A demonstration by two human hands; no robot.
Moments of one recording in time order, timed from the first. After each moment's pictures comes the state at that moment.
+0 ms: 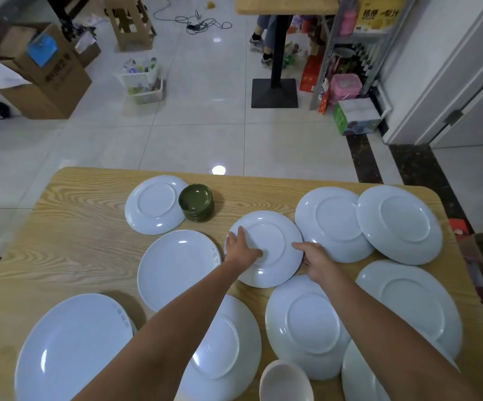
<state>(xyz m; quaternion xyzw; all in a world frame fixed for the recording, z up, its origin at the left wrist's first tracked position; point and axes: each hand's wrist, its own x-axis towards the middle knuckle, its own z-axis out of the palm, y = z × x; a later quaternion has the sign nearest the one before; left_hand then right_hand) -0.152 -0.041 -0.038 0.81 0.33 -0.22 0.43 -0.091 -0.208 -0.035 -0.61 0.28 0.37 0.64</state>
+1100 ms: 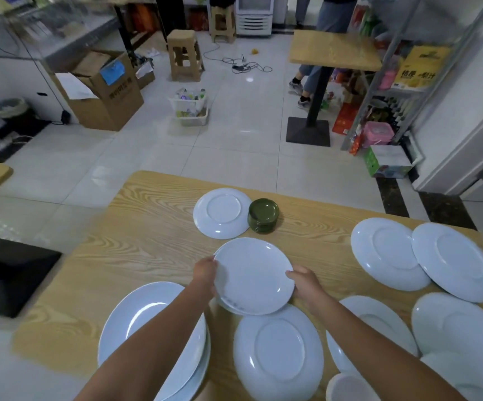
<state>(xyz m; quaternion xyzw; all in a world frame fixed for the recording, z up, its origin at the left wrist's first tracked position) -0.295 0.130 -0.010 0.49 0.52 0.02 0.69 -0.209 -0.072 0.006 -0.72 0.14 0.37 0.58</state>
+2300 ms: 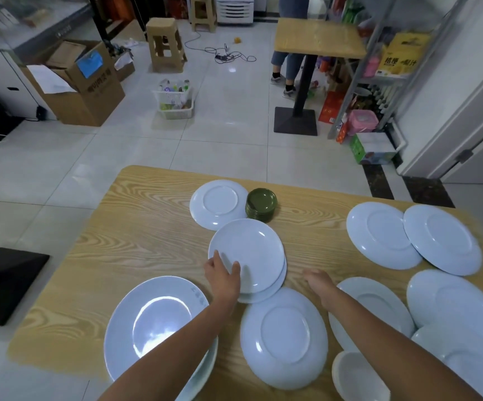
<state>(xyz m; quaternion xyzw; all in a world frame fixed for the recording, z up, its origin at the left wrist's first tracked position) -0.323 0.080 -0.021 0.72 0.45 0.06 0.53 -0.217 -0.099 -0.007 -0.81 0.17 0.37 0.42</state>
